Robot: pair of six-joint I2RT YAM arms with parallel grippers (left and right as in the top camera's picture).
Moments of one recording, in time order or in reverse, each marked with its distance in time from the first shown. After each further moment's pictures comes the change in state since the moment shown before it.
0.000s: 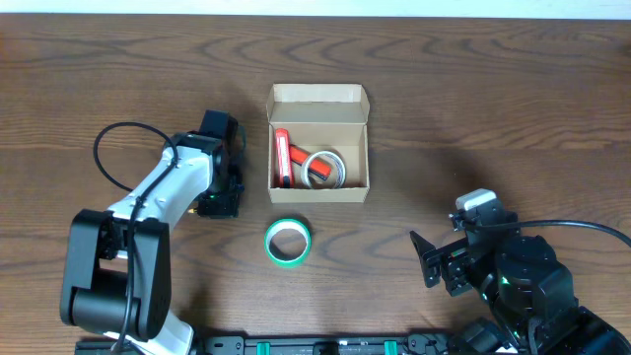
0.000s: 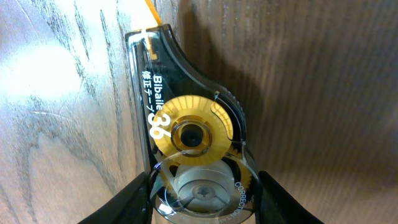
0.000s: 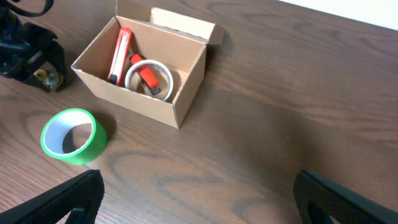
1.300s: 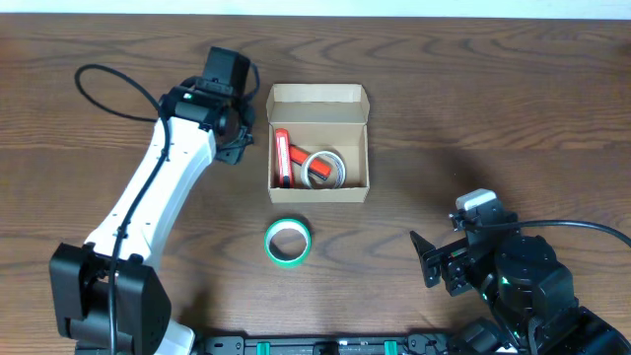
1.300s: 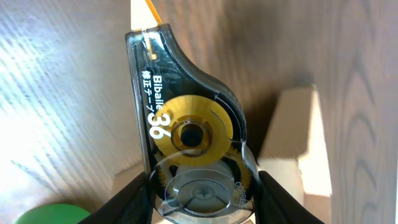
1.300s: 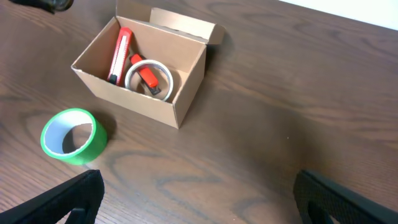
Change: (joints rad) left arm -0.097 -0.058 0.403 -0.103 -0.124 0.258; right arm 0.000 0.000 0.000 0.000 0.000 0.000
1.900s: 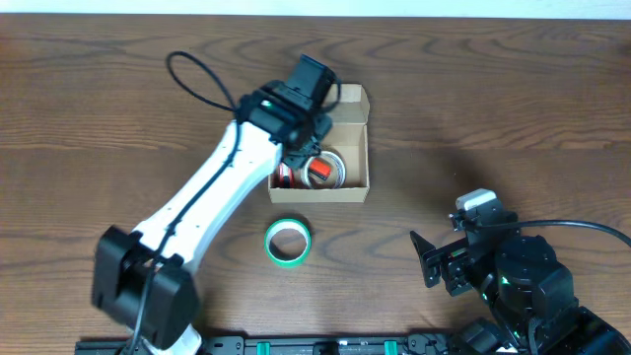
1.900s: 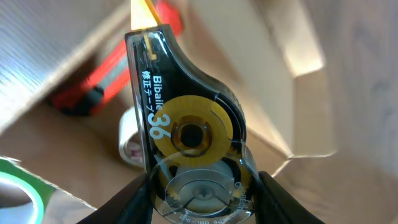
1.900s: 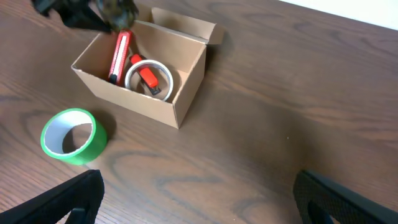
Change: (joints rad) left arm -0.278 0.109 0.124 0.009 0.073 0.002; right arm 0.000 0.000 0.000 0.000 0.000 0.000
